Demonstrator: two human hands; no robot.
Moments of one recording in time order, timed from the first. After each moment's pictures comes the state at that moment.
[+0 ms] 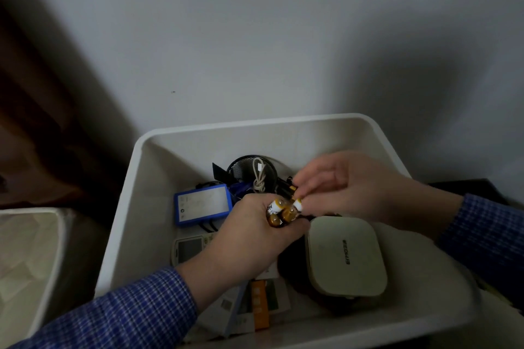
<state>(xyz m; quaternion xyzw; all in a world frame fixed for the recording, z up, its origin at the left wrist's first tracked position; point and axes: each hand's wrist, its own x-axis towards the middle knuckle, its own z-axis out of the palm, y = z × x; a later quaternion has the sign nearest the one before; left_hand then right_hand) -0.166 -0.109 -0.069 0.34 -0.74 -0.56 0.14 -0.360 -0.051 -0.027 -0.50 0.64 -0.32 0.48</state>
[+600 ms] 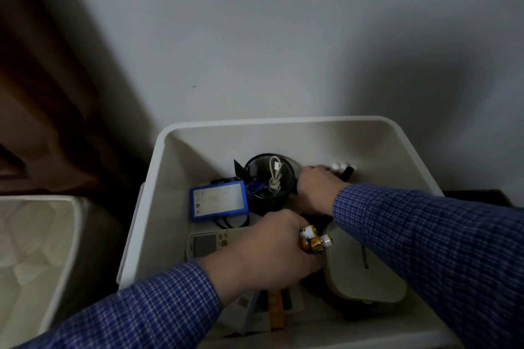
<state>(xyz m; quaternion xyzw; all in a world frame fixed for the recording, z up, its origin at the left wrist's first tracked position) -0.160 -0.109 -0.067 0.31 -0.80 -0.52 -0.05 -0.328 -0.137 -0.119 -0.54 0.80 0.14 0.22</state>
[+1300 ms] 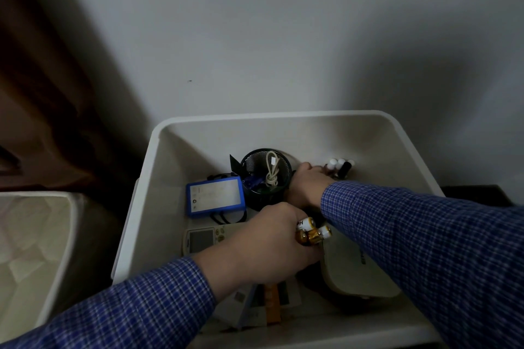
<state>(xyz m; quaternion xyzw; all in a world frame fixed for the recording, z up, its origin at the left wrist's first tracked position) -0.162 -0.108 -0.065 0.30 -0.79 -0.53 -0.02 -0.318 -0.144 -0.131 -0.38 0.87 0.10 0.30</state>
